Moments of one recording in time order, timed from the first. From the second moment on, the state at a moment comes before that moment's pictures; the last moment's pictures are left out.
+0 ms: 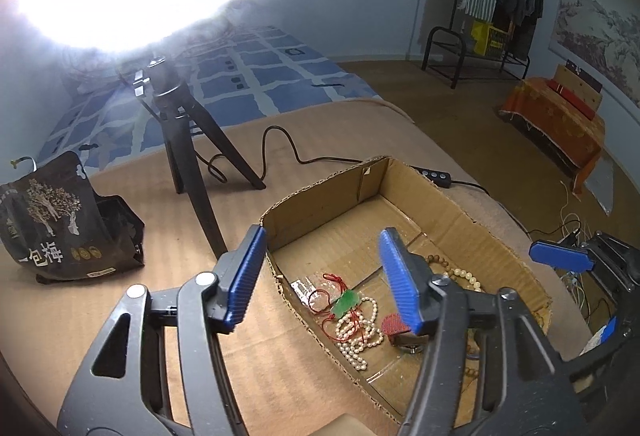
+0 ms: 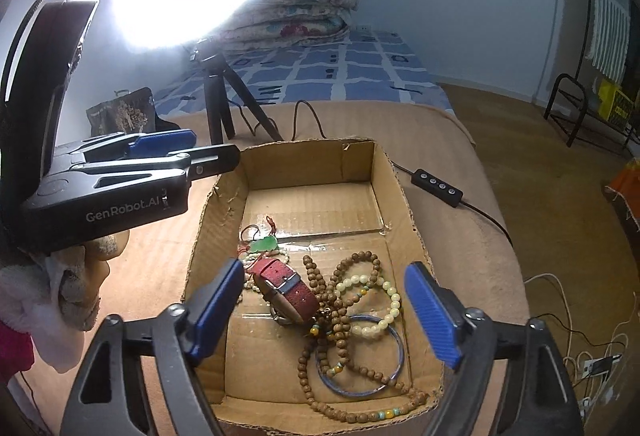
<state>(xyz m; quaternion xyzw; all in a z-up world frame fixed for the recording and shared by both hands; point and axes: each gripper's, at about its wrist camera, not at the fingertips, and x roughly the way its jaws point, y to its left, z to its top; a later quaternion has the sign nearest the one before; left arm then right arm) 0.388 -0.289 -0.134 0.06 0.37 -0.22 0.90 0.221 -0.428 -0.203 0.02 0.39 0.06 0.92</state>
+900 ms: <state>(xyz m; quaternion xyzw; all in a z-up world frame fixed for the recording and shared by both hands) 0.344 -0.234 -0.089 0.05 0.35 -0.20 0.91 0.181 -0.378 -0.164 -0.04 0.37 0.05 0.93</state>
